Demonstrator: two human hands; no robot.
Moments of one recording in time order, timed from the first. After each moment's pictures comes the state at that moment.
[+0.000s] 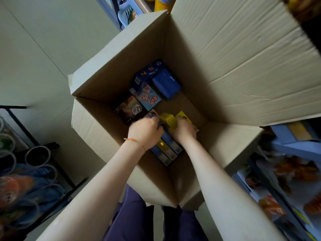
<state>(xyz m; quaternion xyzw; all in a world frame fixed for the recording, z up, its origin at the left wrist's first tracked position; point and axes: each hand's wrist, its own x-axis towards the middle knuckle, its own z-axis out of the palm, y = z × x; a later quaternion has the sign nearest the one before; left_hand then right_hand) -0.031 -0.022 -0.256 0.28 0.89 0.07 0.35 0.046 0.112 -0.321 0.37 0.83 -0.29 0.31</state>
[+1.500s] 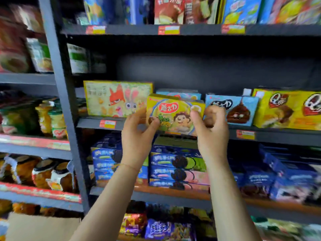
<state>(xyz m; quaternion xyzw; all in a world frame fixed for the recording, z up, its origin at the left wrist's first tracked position) 0.409 0.256 0.365 0.50 0.51 0.70 -0.02 0.580 0.294 0.386 0.28 0.61 -0.20 -0.72</state>
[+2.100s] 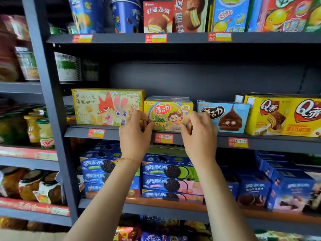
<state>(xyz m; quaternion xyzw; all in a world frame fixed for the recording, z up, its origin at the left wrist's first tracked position) 0.416 0.295 0.379 0.54 0.57 0.61 -0.15 0.582 0.333 0.384 0.41 0.70 0.11 -0.57</state>
